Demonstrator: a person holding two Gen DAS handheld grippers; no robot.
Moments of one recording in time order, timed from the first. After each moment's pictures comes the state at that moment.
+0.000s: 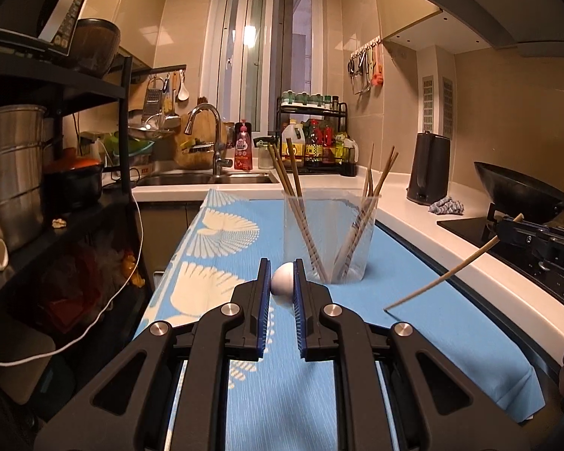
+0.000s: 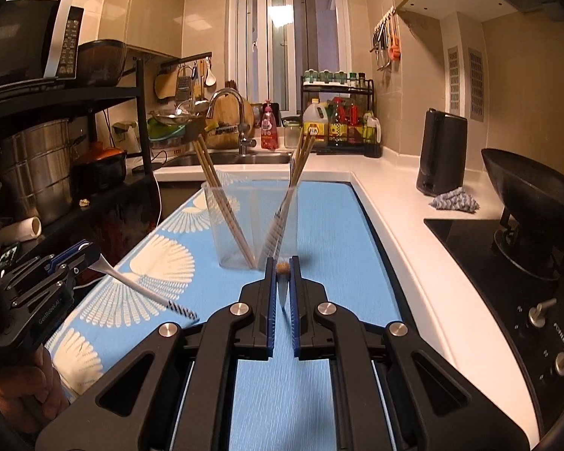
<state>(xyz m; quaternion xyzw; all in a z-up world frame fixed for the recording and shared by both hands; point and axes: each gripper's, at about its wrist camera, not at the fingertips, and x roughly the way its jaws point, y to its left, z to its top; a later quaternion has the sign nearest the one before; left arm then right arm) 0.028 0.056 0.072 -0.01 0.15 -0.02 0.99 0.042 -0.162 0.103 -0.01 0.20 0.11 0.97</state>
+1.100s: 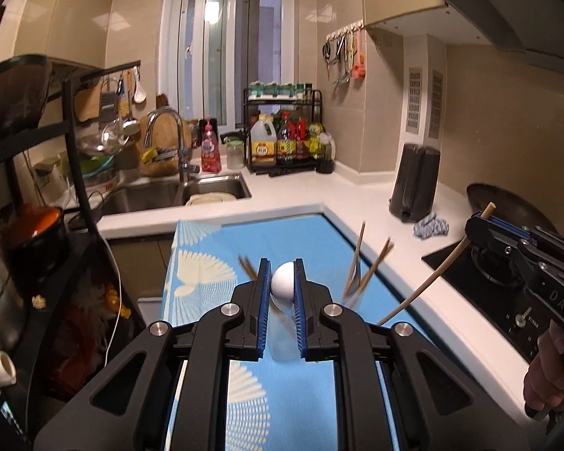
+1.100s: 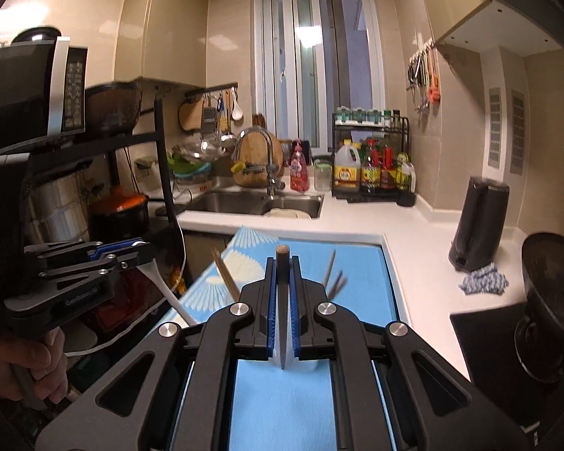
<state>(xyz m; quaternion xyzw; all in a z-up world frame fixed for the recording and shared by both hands) 0.141 0.049 0.225 0.01 0.21 -0.08 0.97 0.133 -0.141 0.241 -0.01 0.16 0.18 0.97</state>
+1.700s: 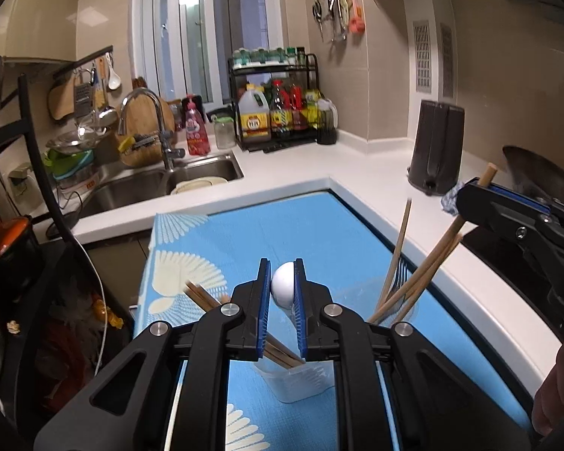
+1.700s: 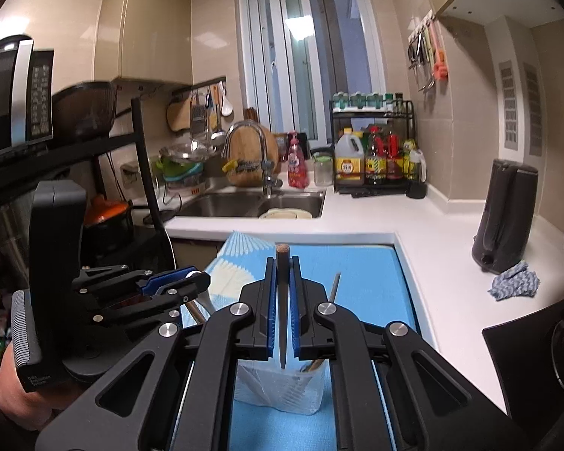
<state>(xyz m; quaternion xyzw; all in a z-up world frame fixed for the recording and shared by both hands) 0.255 0.013 0.143 0.05 0.26 -0.08 0.96 0.235 -0.130 0.176 0.01 0.20 0.18 0.96</state>
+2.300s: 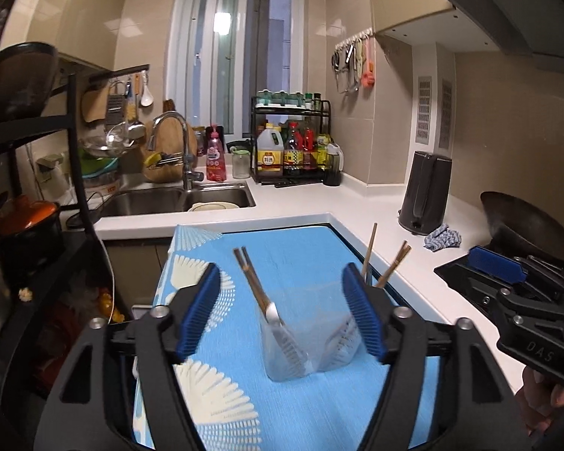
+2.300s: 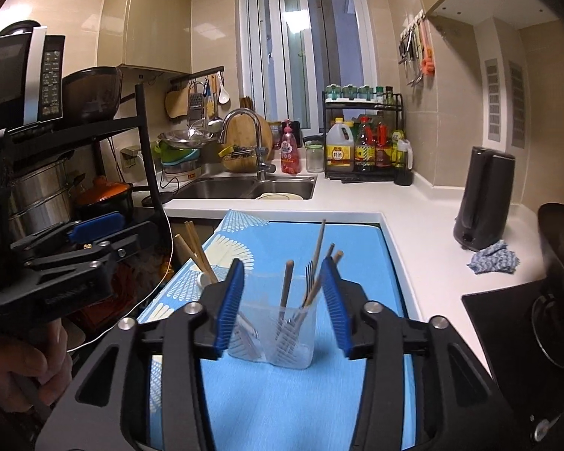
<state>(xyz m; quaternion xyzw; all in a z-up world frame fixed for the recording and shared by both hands) 0.150 0.035 0.178 -0.01 0.19 -0.06 0.98 0.150 -0.153 0.175 0.00 0.19 0.15 0.97</state>
